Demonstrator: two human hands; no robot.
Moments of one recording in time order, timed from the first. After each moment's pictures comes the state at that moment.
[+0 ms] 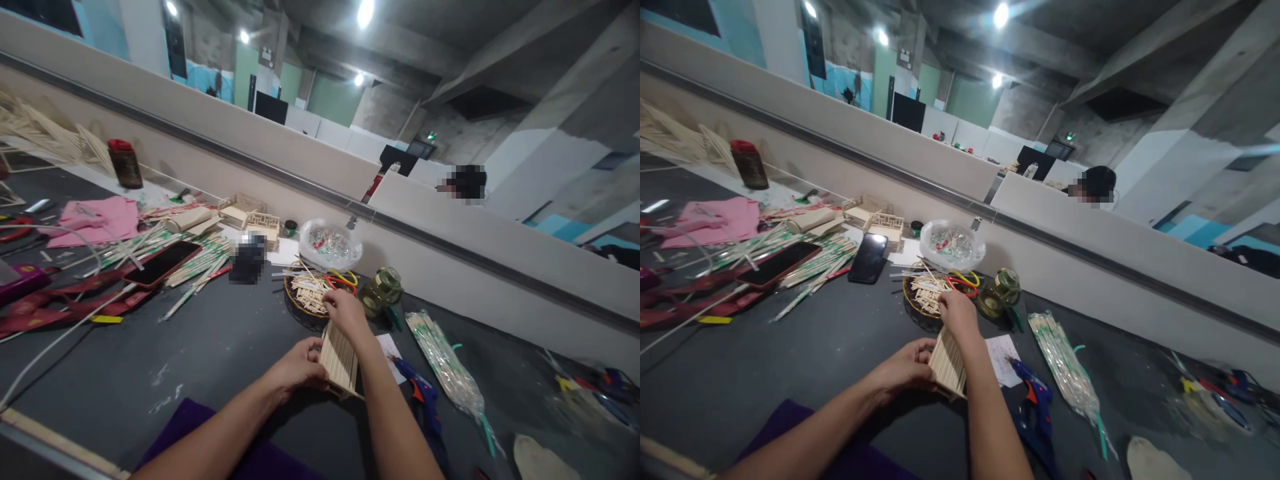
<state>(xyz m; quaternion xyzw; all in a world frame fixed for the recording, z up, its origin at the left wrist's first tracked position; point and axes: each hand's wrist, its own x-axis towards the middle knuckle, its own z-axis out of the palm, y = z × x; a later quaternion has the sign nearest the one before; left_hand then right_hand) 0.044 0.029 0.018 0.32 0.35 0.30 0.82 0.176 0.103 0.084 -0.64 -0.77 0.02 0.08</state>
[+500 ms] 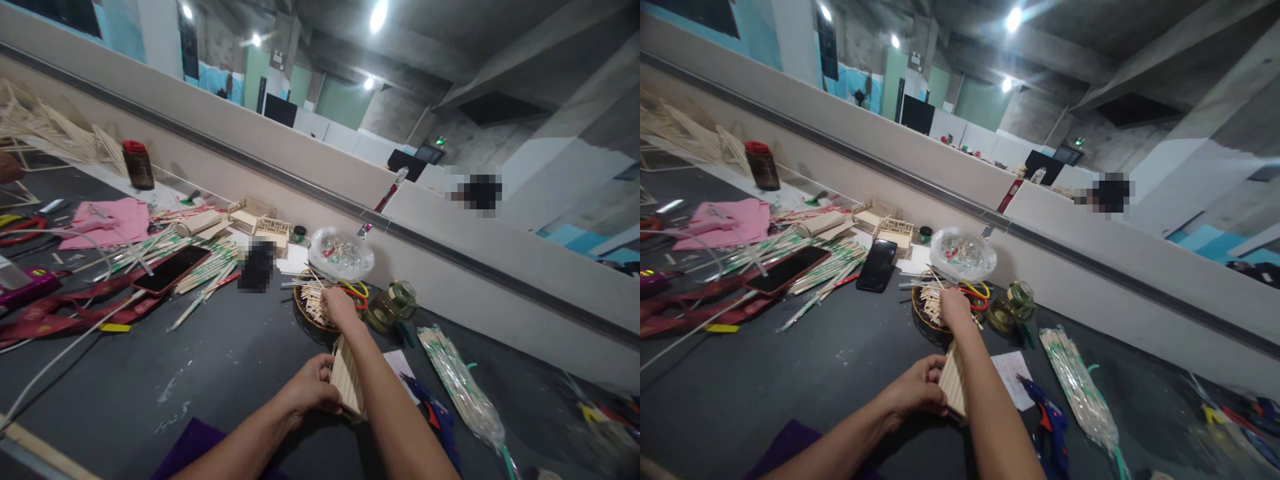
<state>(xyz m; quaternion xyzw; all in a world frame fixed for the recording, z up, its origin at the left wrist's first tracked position) 0.047 0.033 0.006 0.29 0.34 0.30 0.84 0.146 0.167 0.064 -0.64 -0.77 0.00 -0.05</state>
